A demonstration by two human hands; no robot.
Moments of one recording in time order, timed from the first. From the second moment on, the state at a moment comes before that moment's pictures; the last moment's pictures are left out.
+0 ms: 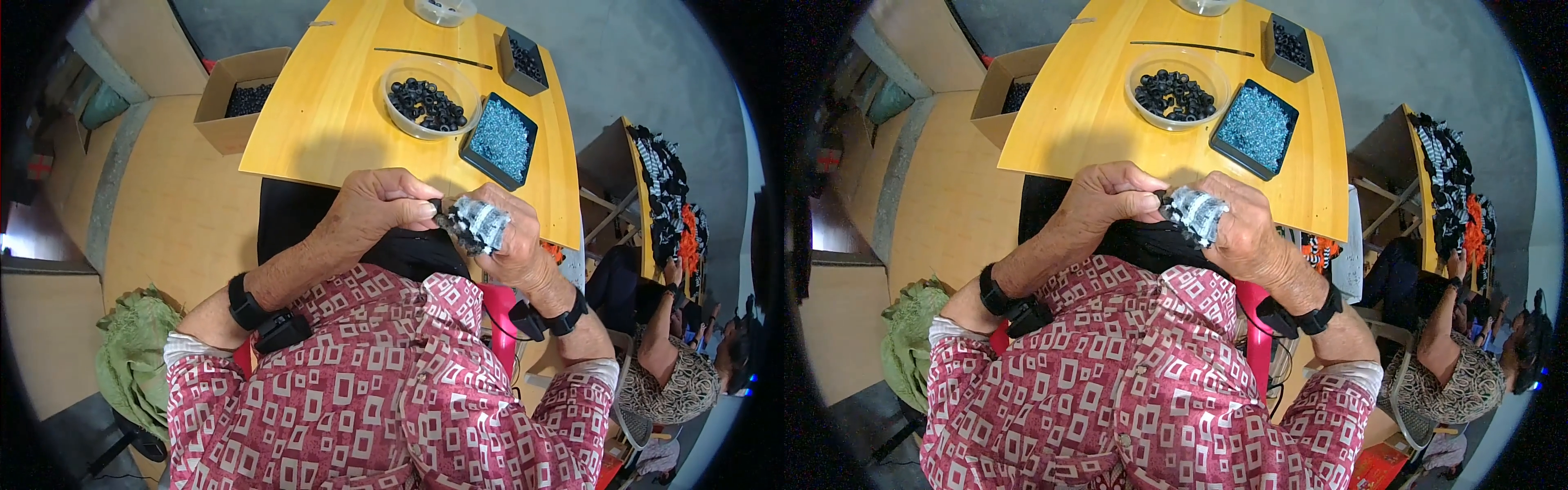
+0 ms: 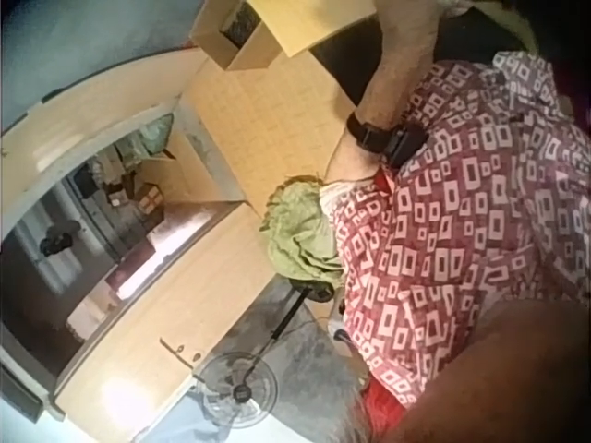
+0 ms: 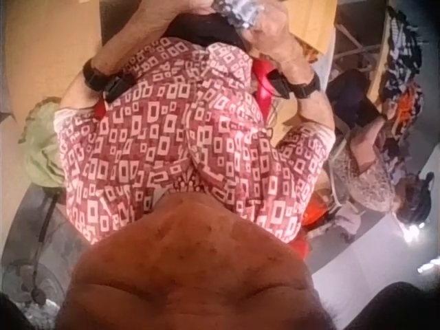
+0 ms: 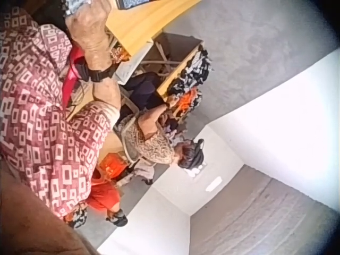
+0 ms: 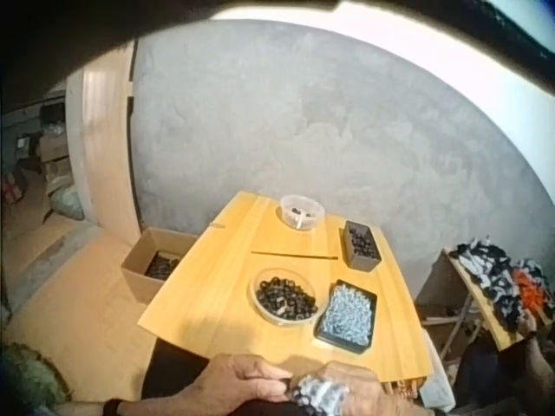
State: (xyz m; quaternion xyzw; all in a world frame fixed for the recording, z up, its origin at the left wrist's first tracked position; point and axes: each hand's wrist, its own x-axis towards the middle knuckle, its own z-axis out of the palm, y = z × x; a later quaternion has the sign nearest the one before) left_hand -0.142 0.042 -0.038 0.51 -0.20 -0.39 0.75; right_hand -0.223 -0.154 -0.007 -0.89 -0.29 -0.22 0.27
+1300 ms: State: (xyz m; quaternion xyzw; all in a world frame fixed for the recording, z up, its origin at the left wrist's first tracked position) left_hand -0.140 0.010 -0.045 0.40 -0.05 -0.35 0.85; right_hand -0.200 -0.127 -0.038 -0.85 -0.12 -0.45 0.24
